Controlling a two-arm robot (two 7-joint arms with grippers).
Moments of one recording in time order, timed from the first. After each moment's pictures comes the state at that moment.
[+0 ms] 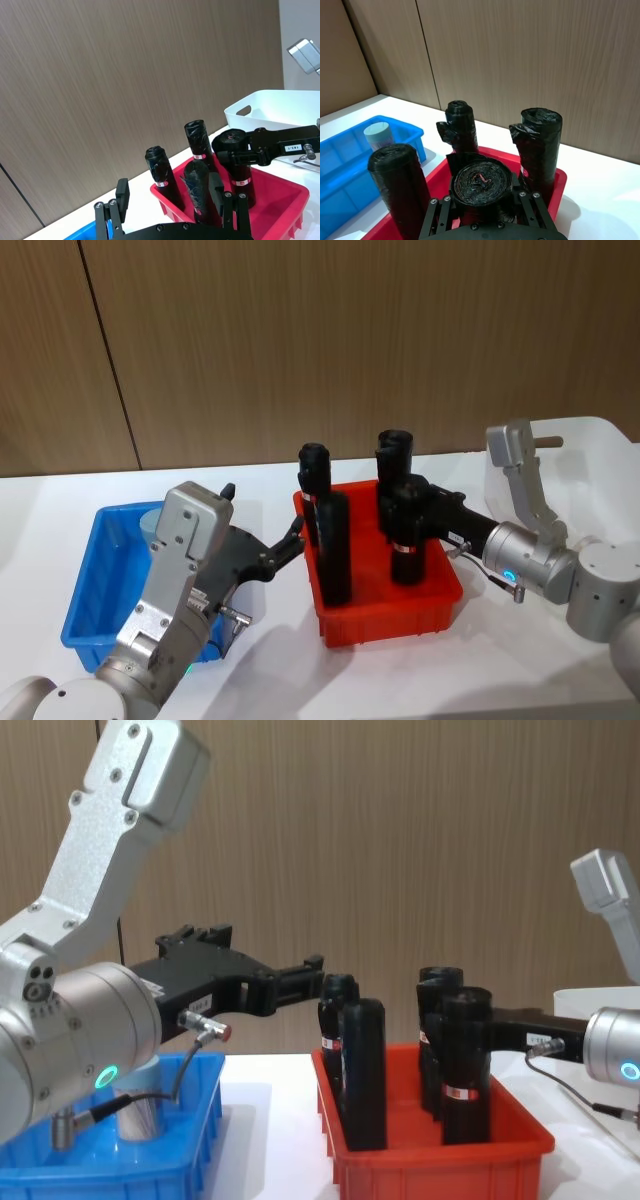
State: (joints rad) left arm -0.24 0.38 0.45 -1.63 -0.20 0.01 -0.01; right arm 0.74 0.12 -0.28 -0.63 0.28 -0.14 0.62
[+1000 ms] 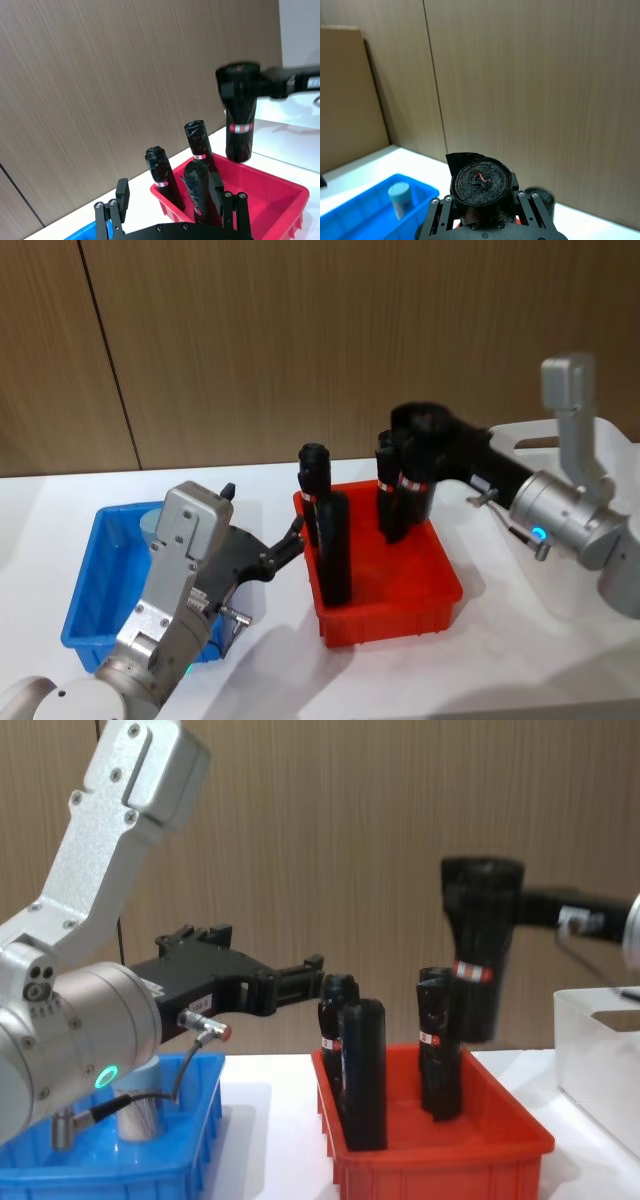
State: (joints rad) left arm -0.24 0.38 0.45 -1.63 -0.20 0.01 -0.01; right arm 0.56 0.21 -0.24 -1.15 0.37 0.01 0.54
